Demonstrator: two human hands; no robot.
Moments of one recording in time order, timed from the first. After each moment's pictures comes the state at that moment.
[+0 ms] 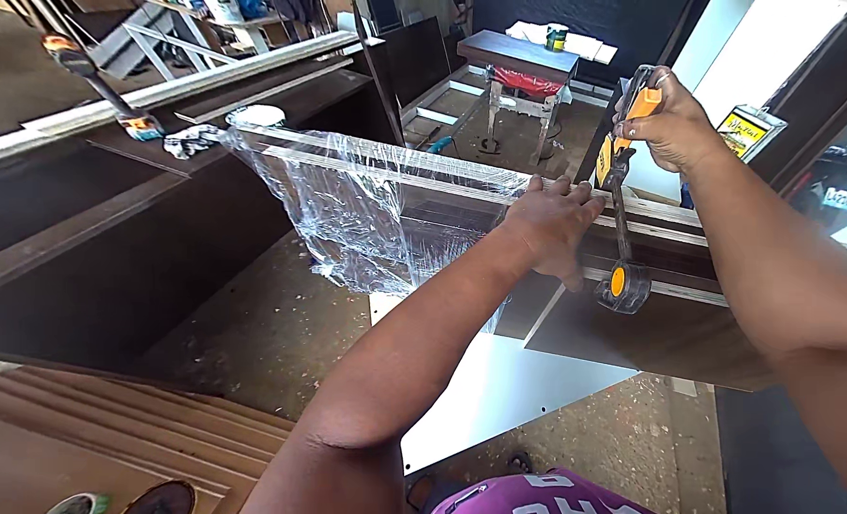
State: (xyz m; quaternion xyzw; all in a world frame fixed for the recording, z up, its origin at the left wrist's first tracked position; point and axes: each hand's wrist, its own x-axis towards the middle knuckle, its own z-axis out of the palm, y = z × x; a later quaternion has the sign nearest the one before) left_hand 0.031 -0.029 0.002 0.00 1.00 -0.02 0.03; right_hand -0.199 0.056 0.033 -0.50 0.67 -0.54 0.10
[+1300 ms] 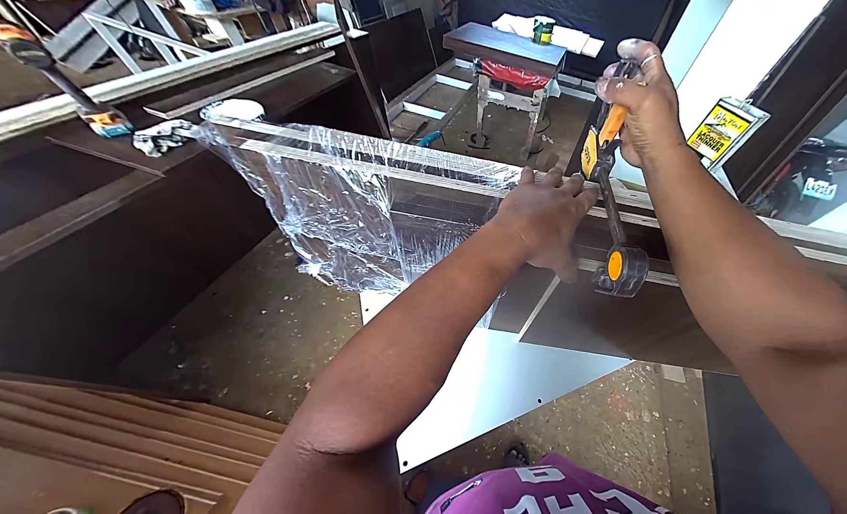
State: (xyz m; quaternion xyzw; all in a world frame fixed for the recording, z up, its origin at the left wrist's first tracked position) left_hand 0.033 -0.030 0.001 0.00 1.00 0.00 0.02; right_hand -0.168 0.026 0.030 -0.42 0.64 -0.64 0.02
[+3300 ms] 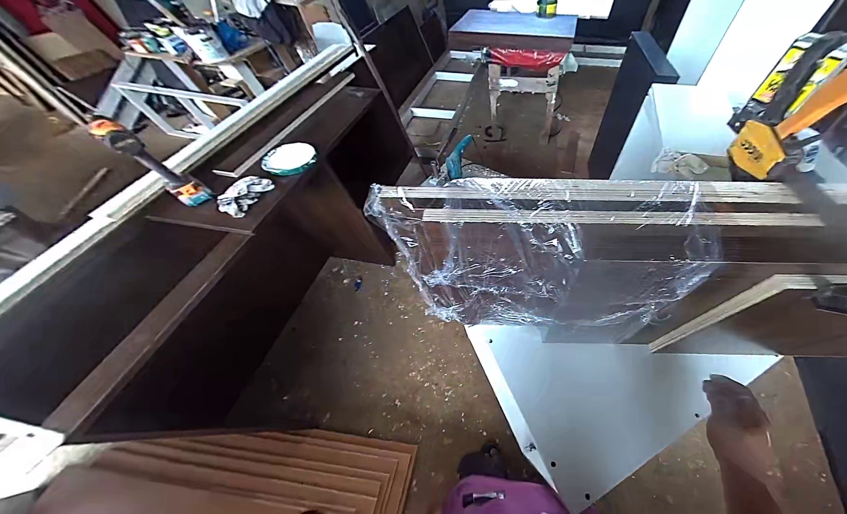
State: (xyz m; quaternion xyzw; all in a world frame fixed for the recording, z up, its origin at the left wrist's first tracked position) left_hand 0.489 -0.214 -0.433 -0.36 0.72 0.50 0.32; right_hand 0.130 0.140 -0.267 -0.03 0.83 -0.55 -0.07
